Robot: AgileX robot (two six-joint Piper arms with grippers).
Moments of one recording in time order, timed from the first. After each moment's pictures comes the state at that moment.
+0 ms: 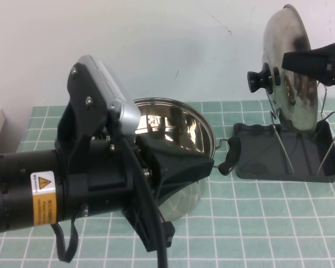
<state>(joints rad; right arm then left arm) -0.05 1.61 -1.11 1.59 0.98 -1.44 -0.69 1.08 -0.83 1.78 -0.61 -1.84</state>
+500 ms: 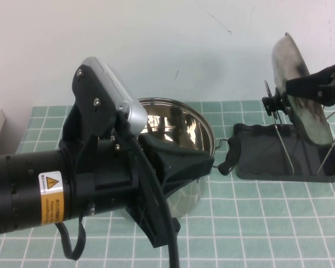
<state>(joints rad) -0.05 1.65 -1.14 1.35 0.88 -1.40 -0.69 1.08 -0.83 1.78 -0.57 -1.84</state>
